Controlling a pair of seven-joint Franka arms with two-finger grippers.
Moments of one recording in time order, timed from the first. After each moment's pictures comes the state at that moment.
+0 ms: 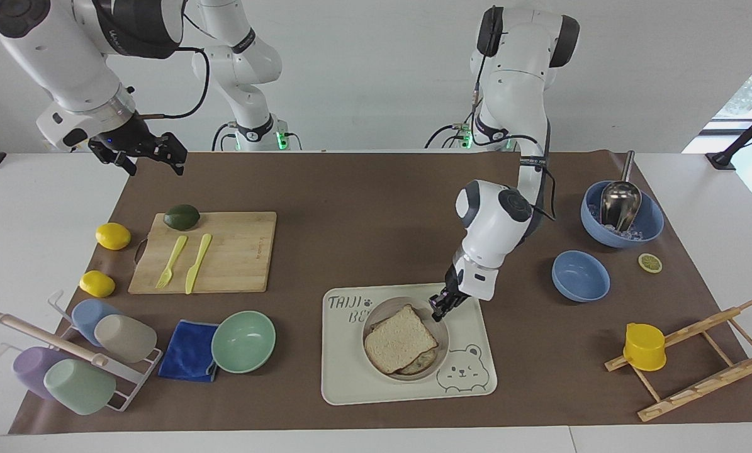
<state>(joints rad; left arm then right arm) -0.47 0.56 0.07 -1.67 -0.41 2.51 -0.57 0.05 -0.01 -0.13 -1.64 -0.01 1.48 -0.06</state>
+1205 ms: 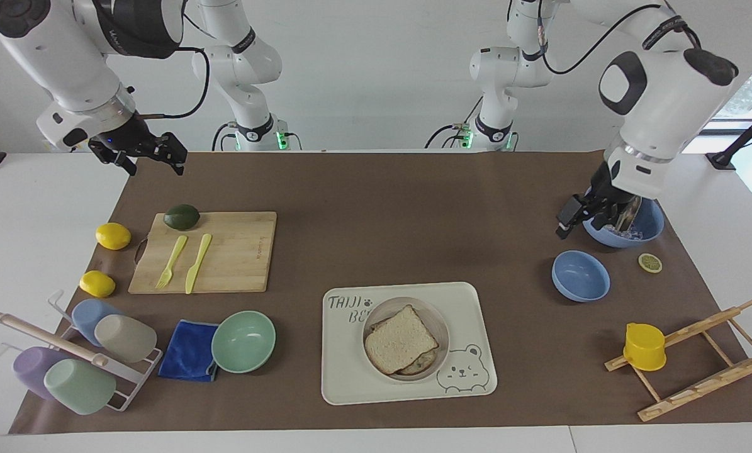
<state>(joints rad) -0.14 -0.01 0.10 -1.66 -0.10 1.73 -0.19 0.05 -0.01 -0.13 -1.64 -0.01 1.48 -0.06</state>
